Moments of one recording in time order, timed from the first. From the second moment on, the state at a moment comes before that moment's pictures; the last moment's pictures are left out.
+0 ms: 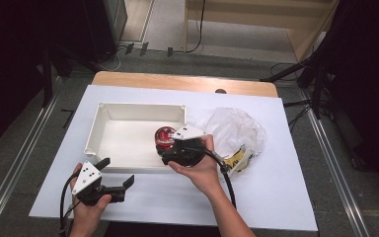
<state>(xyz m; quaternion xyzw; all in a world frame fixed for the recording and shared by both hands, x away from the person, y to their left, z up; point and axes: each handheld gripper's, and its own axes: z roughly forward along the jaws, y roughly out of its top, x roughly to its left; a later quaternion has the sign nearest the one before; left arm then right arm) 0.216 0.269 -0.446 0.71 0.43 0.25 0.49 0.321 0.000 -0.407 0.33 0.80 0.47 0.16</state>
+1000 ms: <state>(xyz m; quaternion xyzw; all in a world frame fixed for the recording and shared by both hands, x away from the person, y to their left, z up) 0.216 0.270 -0.447 0.71 0.43 0.25 0.49 0.324 0.008 -0.425 0.31 0.83 0.42 0.17</state>
